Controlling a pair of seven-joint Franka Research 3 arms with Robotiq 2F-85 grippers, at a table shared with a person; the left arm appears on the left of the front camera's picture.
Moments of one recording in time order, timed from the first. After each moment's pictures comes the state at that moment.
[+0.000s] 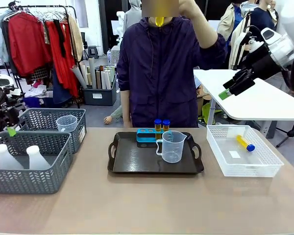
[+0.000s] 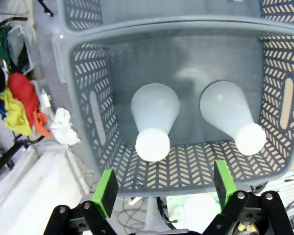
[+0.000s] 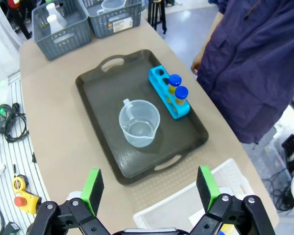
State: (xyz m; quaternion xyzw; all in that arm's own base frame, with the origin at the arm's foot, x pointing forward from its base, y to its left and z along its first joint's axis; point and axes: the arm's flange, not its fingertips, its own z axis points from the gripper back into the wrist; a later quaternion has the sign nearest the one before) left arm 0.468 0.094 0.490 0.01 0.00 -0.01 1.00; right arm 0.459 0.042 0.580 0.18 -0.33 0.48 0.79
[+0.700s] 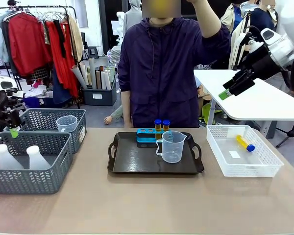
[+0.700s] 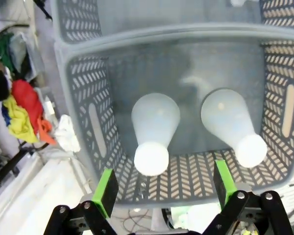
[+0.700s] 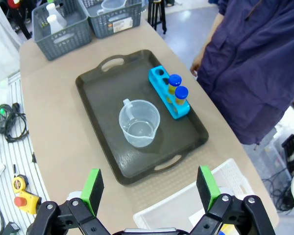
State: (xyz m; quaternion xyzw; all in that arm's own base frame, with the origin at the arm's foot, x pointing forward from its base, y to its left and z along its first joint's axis) left arm 0.475 0.087 0.480 0.01 -0.02 -0.03 1.00; right arm 0.459 0.042 0.580 0.18 -0.33 0.48 0.79
